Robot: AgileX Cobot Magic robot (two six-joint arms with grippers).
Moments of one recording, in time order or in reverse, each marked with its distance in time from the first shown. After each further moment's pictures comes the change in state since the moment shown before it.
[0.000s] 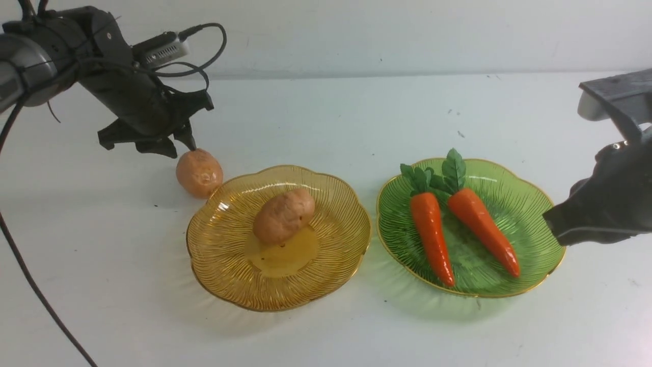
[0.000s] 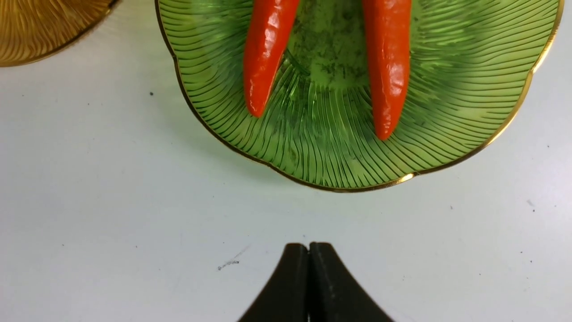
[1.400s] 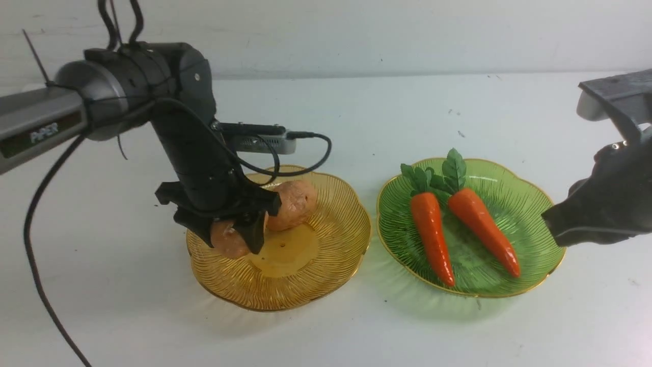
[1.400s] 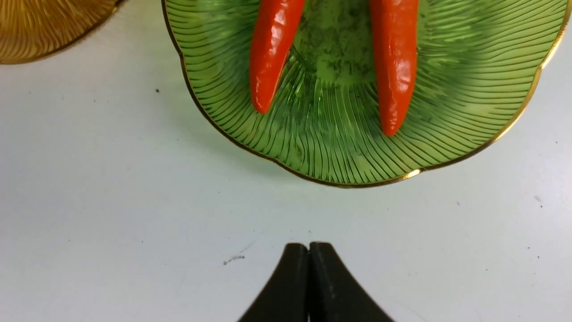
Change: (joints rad) right arm 0.000 -0.002 0.001 0.008 0.011 -0.001; left arm -0.263 -0.096 0.216 0.035 0.303 0.302
